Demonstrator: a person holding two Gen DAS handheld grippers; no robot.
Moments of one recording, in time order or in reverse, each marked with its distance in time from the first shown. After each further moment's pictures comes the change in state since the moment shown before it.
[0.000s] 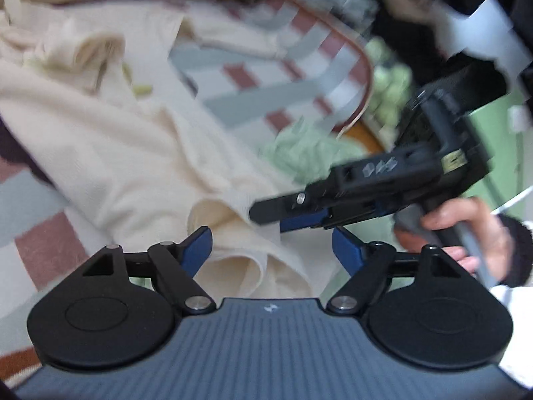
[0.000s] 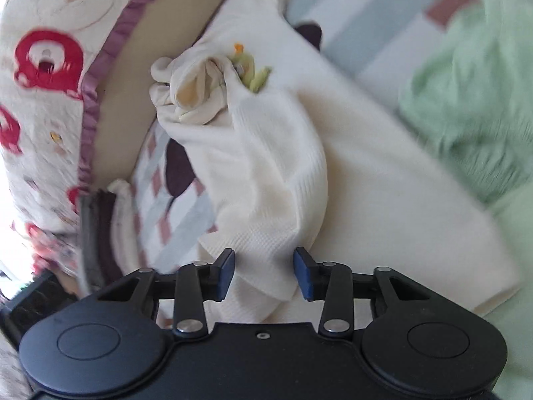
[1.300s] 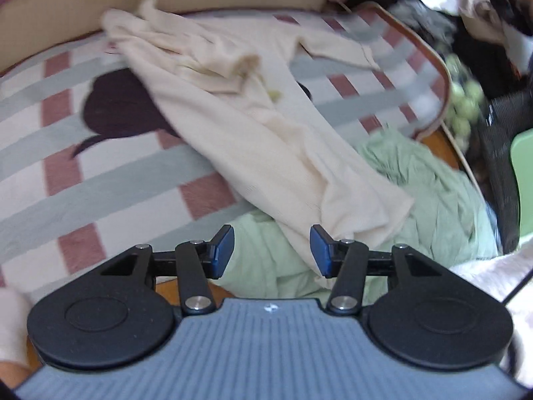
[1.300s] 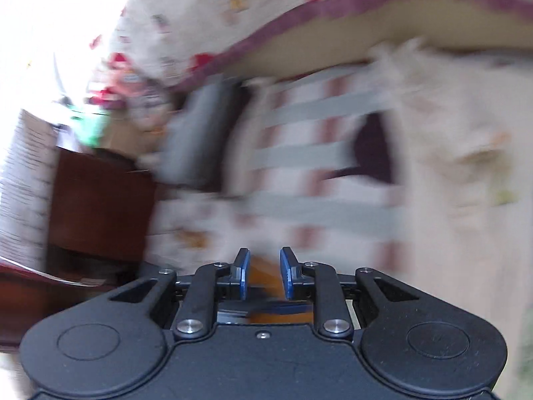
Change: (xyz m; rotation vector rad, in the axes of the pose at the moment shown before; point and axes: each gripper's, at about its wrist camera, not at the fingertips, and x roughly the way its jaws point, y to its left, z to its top) left arm -0.179 0.012 -0.008 -0.149 -0.034 0.334; right arm -0.008 0.391 0.021 -0.662 0.433 0.071
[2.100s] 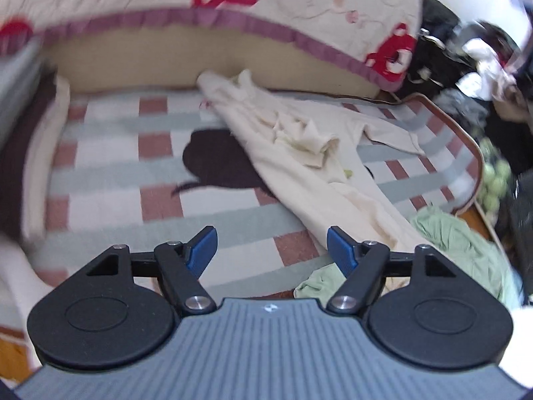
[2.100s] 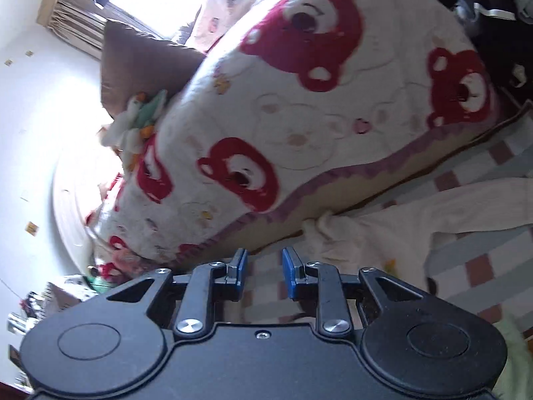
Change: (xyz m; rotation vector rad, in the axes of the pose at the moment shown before) left arm -0.042 0.093 -0.039 -0.121 -0.281 0.087; right arm -0.302 -0.098 -0.016 0.157 -0.485 -0.181
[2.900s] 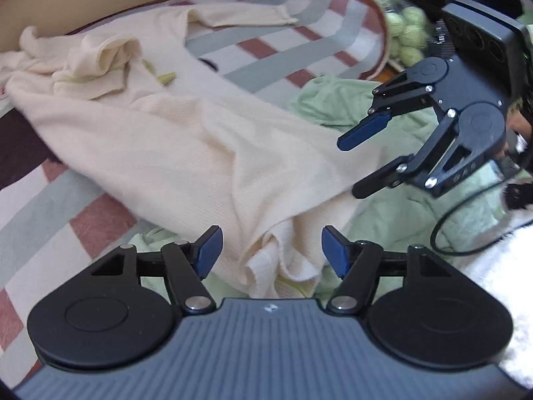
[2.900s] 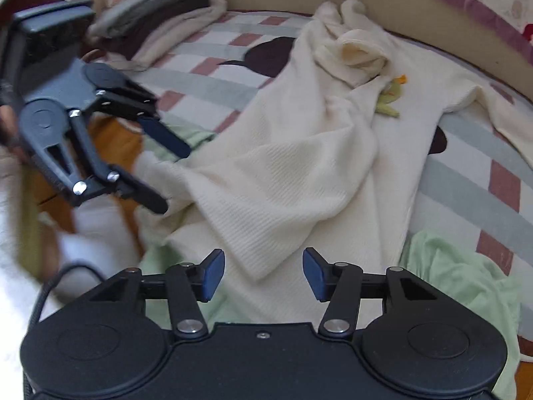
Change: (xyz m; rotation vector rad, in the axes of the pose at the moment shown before) left arm 0.151 -0.192 -0.065 0.434 0.302 -0.244; right arm 0.200 -0.116 -0.353 -0.670 0.374 -0.166
